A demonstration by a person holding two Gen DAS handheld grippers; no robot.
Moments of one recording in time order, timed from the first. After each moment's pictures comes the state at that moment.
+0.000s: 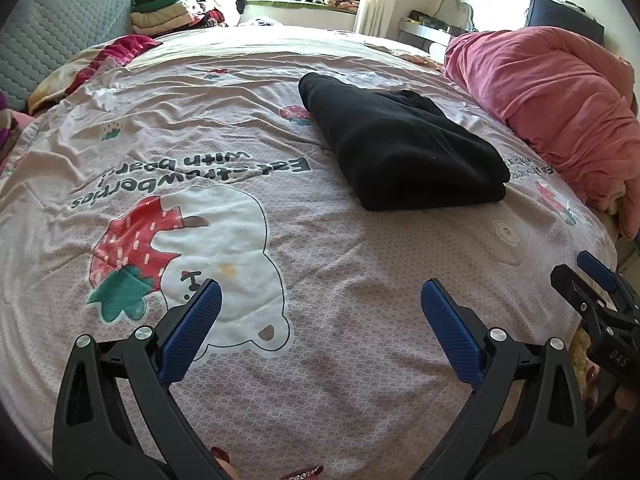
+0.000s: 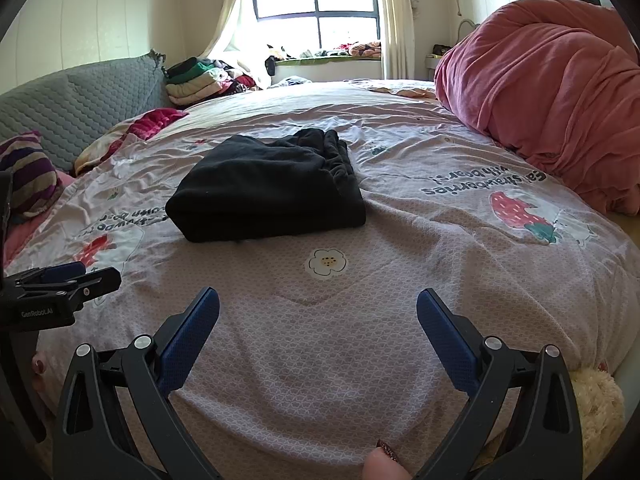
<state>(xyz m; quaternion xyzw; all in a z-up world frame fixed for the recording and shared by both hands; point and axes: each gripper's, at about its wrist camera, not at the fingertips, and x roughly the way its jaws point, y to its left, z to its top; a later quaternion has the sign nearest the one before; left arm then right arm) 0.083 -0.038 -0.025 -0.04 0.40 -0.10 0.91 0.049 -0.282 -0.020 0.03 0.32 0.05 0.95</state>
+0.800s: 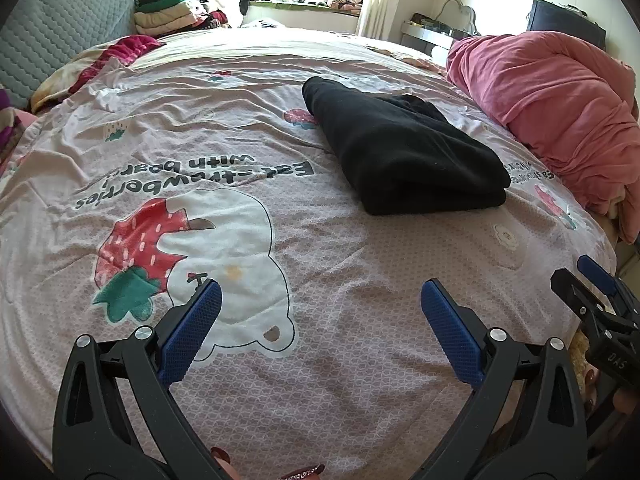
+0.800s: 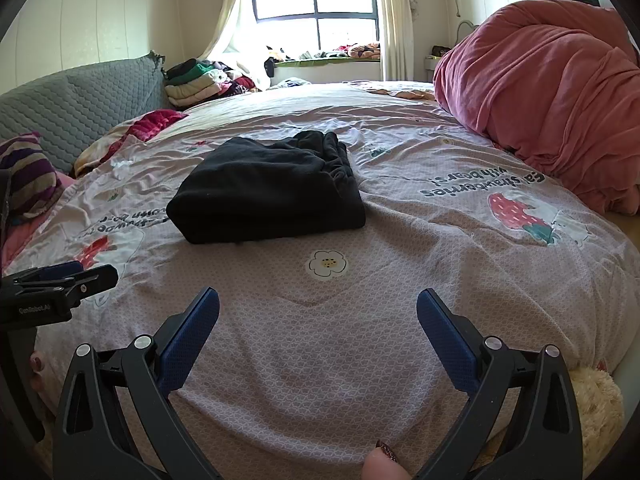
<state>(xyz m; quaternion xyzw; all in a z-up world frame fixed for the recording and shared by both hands) 0.083 -0.035 -0.022 -0.04 0.40 -0.09 0.91 0.048 -0.283 -0.019 0.03 0.32 0.05 0.95</state>
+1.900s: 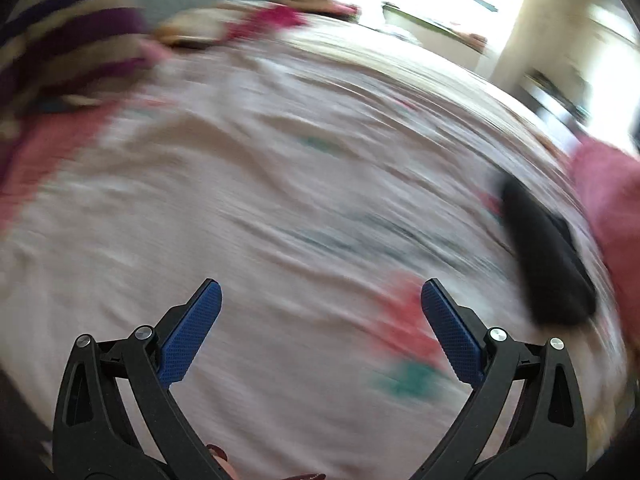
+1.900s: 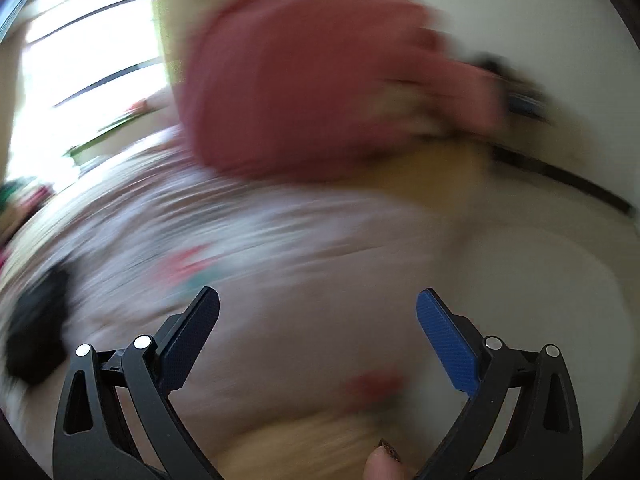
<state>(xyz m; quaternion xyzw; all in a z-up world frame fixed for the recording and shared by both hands) 0.119 0.208 0.016 -0.16 0.41 0.13 0.89 -0.014 -0.606 -0.007 0.20 0.28 -0.42 0.84</state>
